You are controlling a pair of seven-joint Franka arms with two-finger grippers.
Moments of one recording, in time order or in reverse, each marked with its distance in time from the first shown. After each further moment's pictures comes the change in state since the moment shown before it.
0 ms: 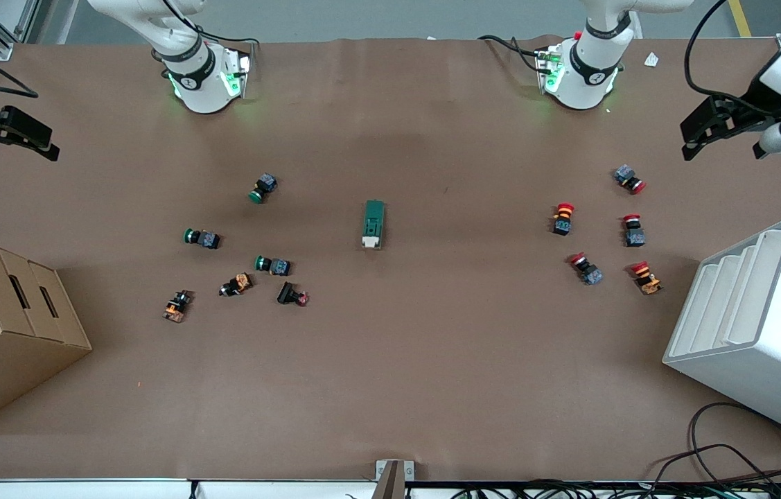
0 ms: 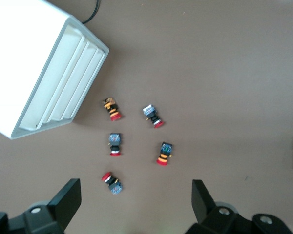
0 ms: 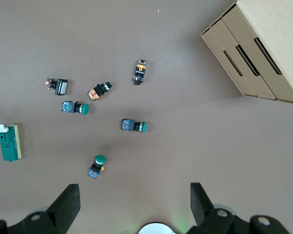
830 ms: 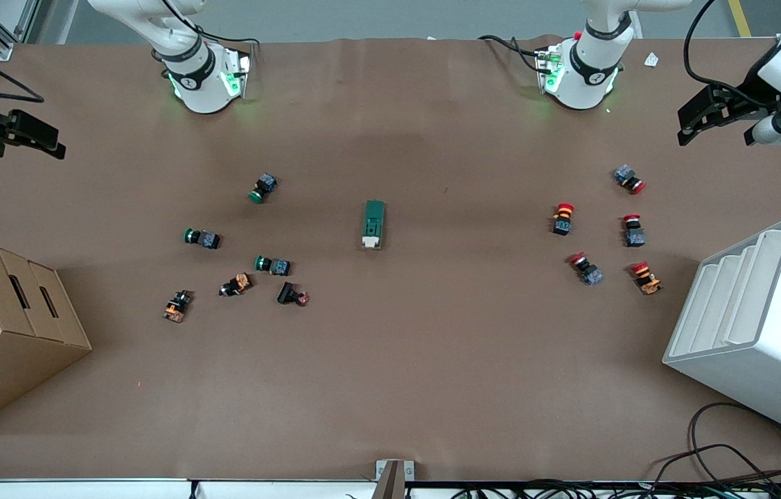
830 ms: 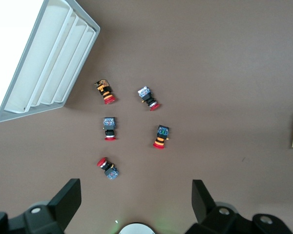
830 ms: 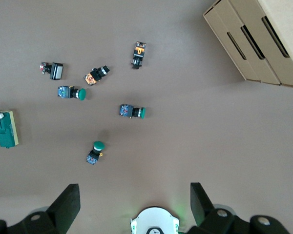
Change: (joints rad) left arm 0.040 -0.062 -0.029 -0.099 -0.039 -0.003 0.046; right arm -0.003 0.010 0.003 0.012 0.000 -0.077 -0.001
